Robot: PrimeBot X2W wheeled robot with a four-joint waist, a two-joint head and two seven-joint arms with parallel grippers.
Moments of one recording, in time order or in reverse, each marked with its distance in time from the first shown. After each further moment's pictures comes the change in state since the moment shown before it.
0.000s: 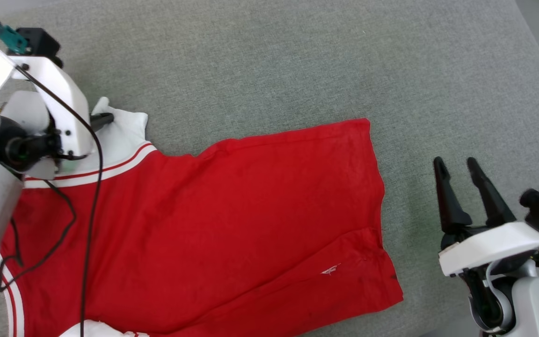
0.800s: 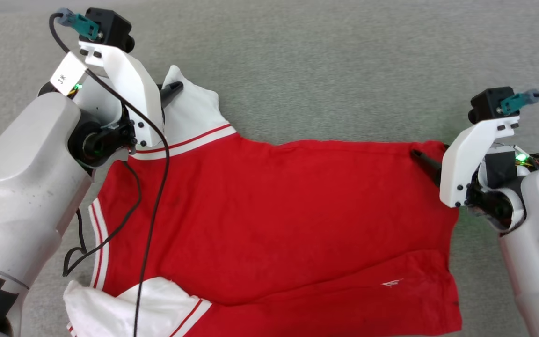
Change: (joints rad) left arm -0.042 -0.138 -0.063 -0.049 0.015 0.000 -0.301; right arm -0.445 -0.165 0.150 0.398 0.036 0.000 0.685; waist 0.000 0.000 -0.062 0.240
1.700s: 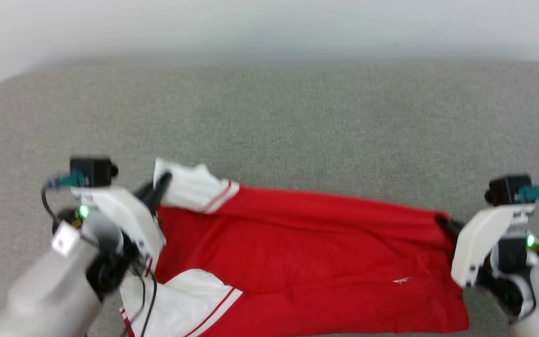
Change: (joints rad) left arm 0.416 0.048 -0.004 -0.082 -0.041 0.065 -0.523; right arm 0.334 0.005 -0.094 -0.177 0.012 0.000 -0.112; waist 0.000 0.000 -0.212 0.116
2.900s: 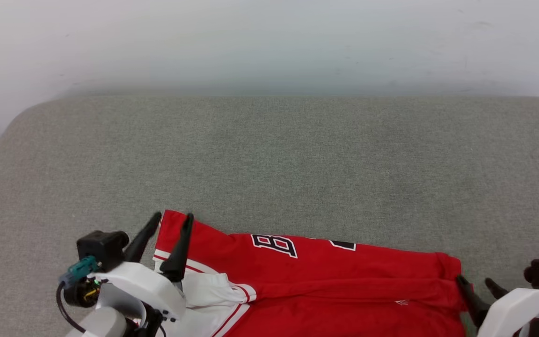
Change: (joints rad) left arm 0.407 -0.024 0.189 -0.409 0.237 0.232 -0.155; right arm 0.321 0.058 -0.145 -0.106 -0.011 0.000 -0.197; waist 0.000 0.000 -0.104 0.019
